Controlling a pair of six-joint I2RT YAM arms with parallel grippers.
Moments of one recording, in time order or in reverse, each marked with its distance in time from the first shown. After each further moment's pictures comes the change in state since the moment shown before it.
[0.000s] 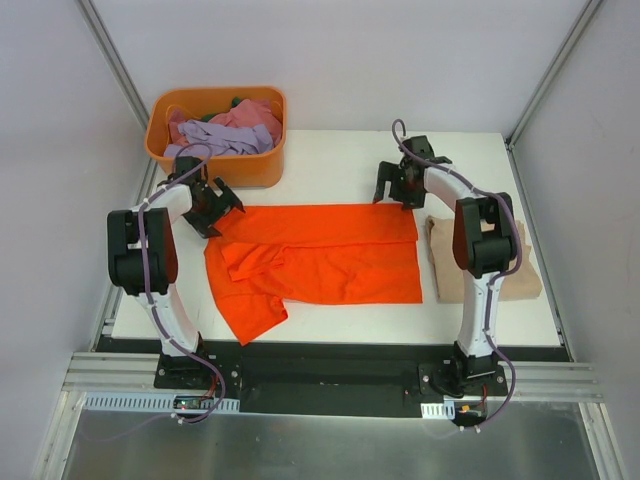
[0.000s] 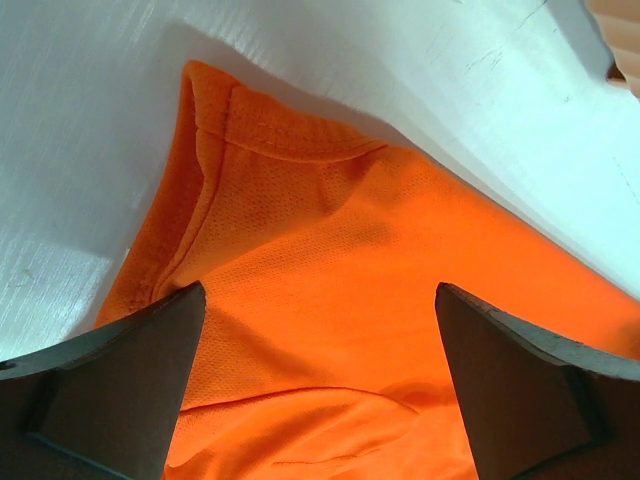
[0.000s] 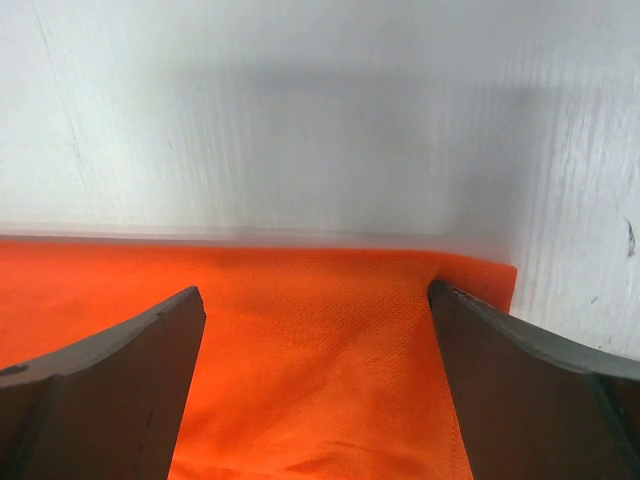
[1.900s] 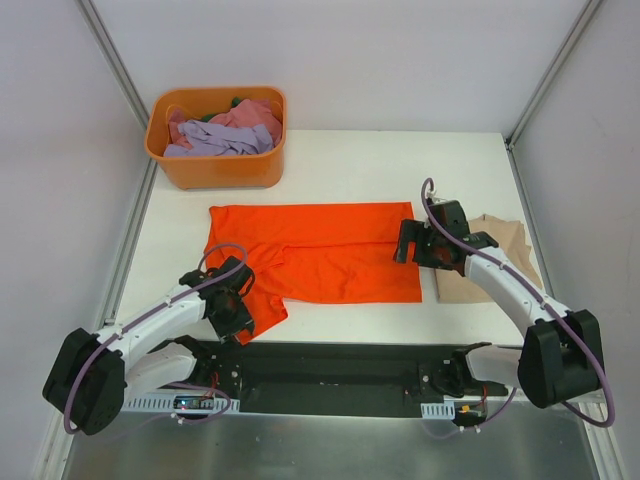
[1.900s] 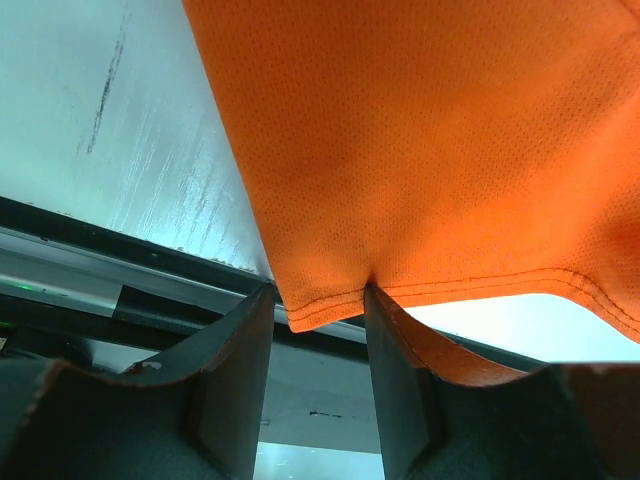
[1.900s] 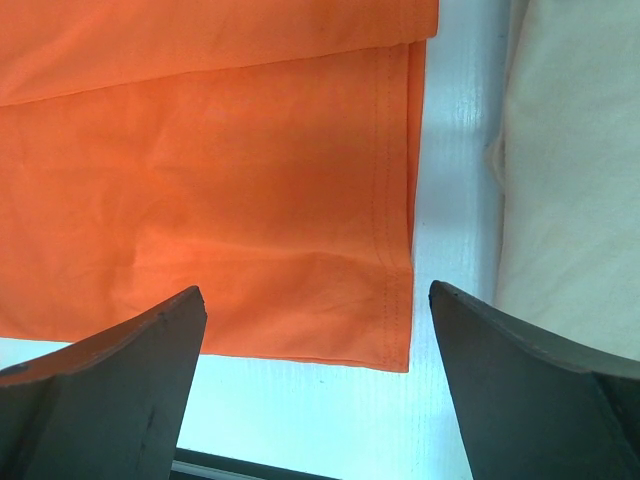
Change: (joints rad) left arm -0.631 -0.852 -0.761 -0.445 -0.216 -0.422; right arm 0.094 -0.914 -0.848 0.026 0.103 0.055
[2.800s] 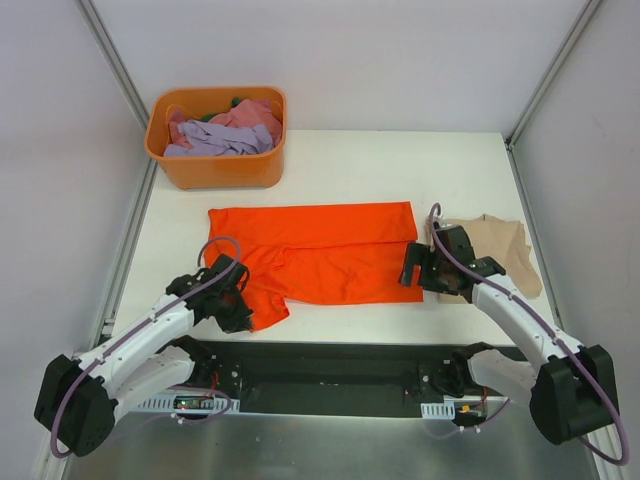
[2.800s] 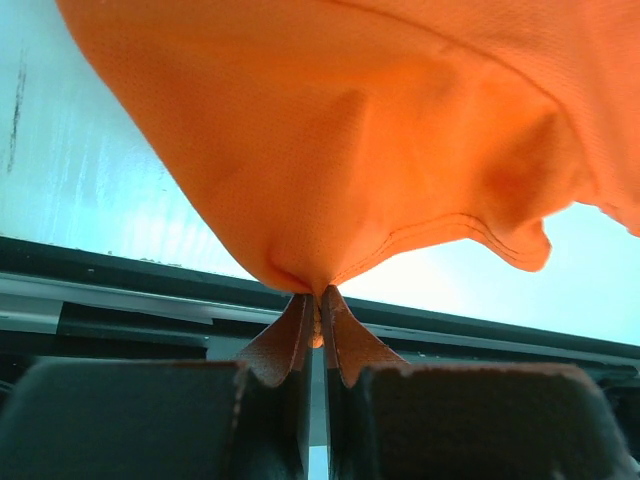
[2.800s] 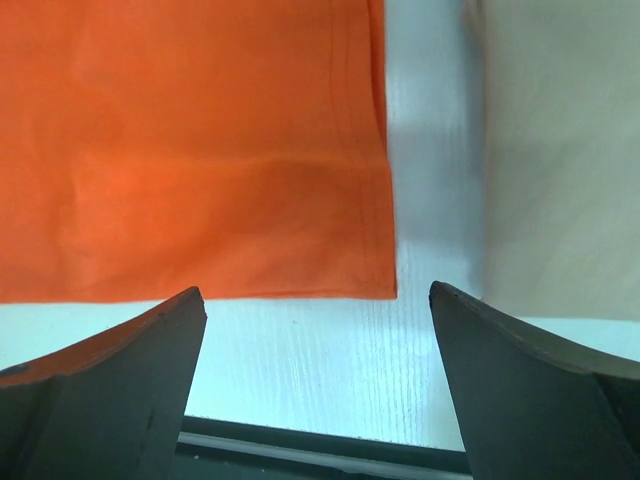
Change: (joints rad) left arm 0.000 -0.131 0.005 0.043 0.027 0.021; right arm 0.019 -0.177 -0.152 -0.060 0.032 0.069
